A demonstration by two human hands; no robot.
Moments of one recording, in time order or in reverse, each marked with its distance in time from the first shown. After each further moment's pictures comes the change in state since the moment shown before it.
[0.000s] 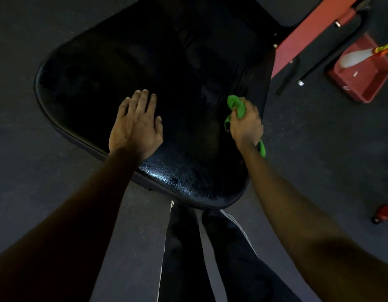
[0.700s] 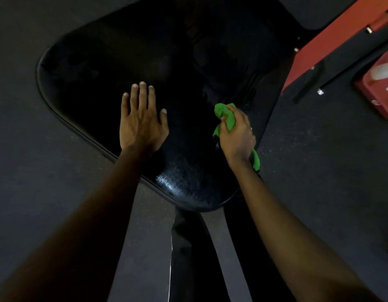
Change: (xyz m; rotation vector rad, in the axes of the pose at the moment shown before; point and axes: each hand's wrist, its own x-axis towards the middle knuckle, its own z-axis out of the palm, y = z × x) left_hand 0.002 0.046 0.014 0.001 -0.009 -0.283; right_hand -0.023 0.011 -0.005 0.116 -0.105 -0.197
